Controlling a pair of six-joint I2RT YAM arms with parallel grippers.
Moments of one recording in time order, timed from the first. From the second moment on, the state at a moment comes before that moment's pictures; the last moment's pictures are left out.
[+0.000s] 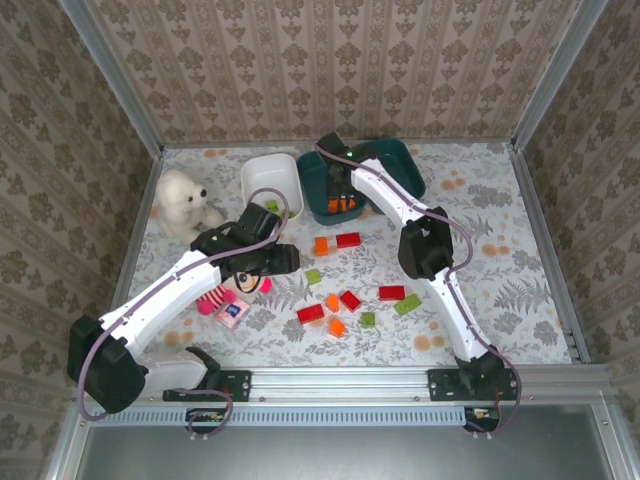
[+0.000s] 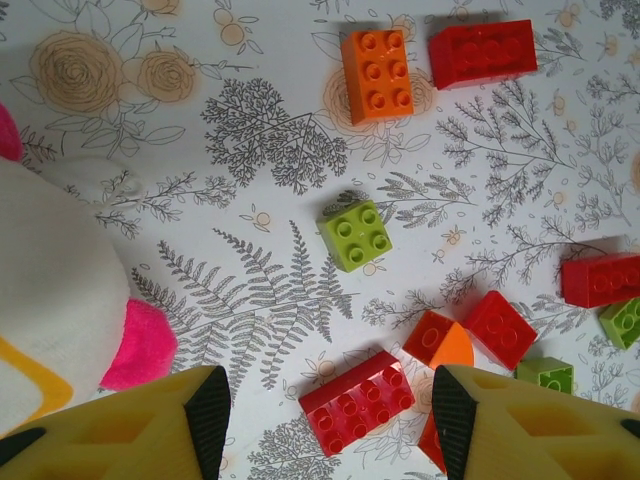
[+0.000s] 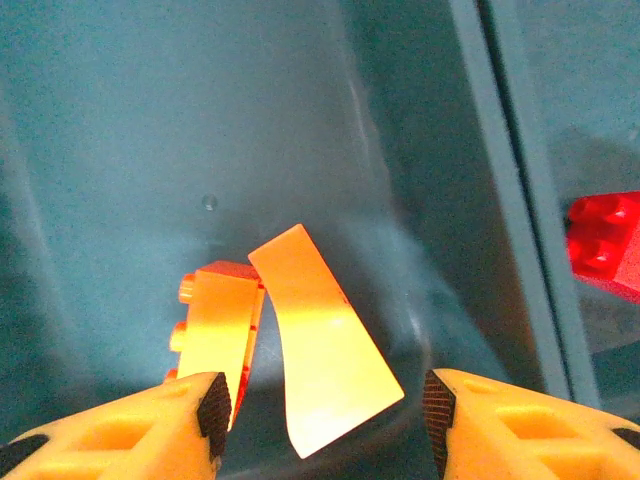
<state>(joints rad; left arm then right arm) -0.67 1.23 1.01 -0.81 0.07 -0.61 0.51 2.52 2.49 -1.14 0.27 0.47</state>
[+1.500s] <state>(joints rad) -1.21 2.18 1.71 -0.86 0.25 -0.38 0.51 0.79 1.38 -1.28 0.36 0.76</state>
